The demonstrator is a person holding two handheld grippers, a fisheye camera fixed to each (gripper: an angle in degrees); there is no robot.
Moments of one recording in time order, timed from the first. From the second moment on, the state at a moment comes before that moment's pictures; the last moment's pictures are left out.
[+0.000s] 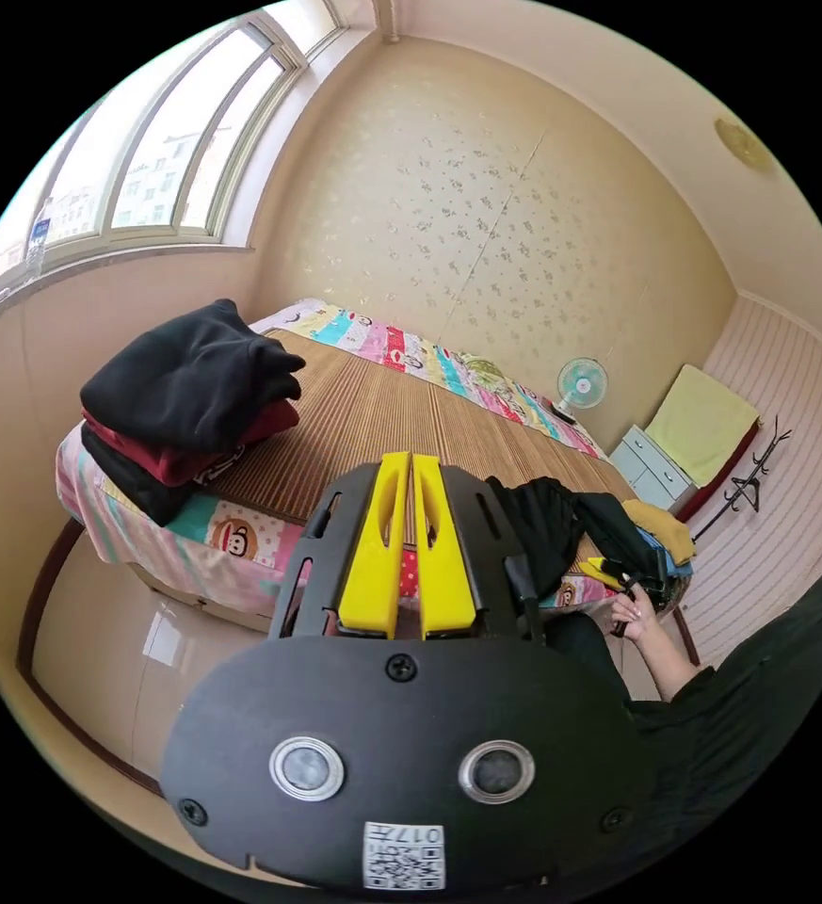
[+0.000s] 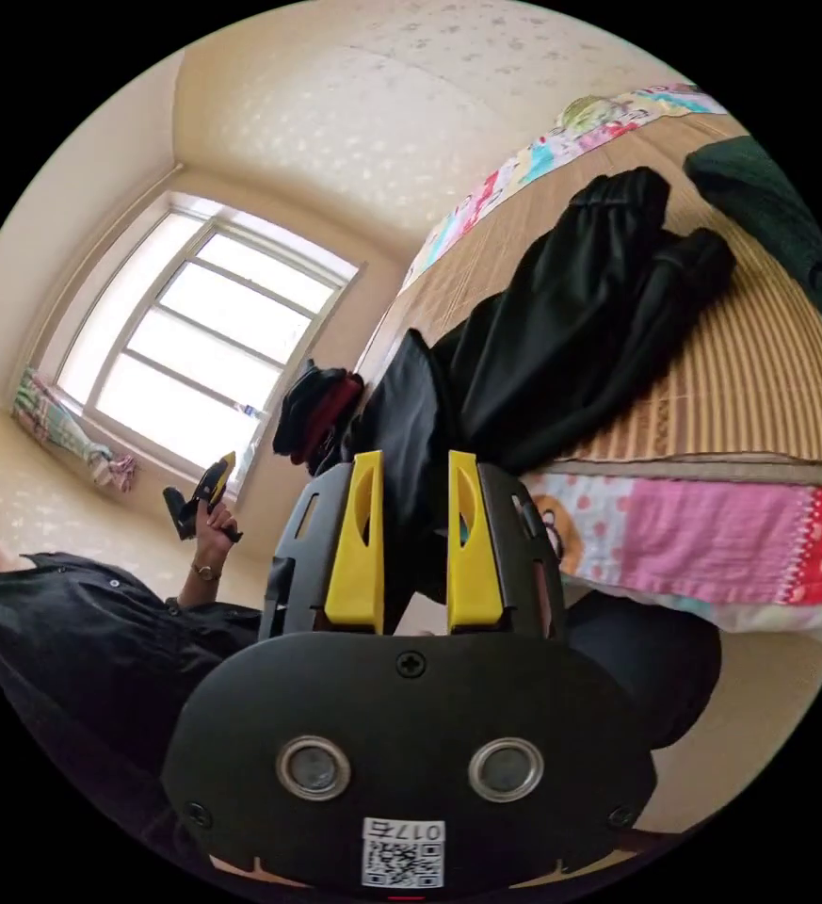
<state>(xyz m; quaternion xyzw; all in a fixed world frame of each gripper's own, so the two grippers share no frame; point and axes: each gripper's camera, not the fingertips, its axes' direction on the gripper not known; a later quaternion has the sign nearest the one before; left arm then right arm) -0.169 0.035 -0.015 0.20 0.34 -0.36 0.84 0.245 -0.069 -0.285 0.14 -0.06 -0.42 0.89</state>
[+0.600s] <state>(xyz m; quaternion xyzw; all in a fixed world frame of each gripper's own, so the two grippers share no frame) -0.117 -0.062 0.015 0.18 0.51 -0.21 0.81 0.246 -0.132 -0.327 0.14 -0.31 -0.43 0.84</state>
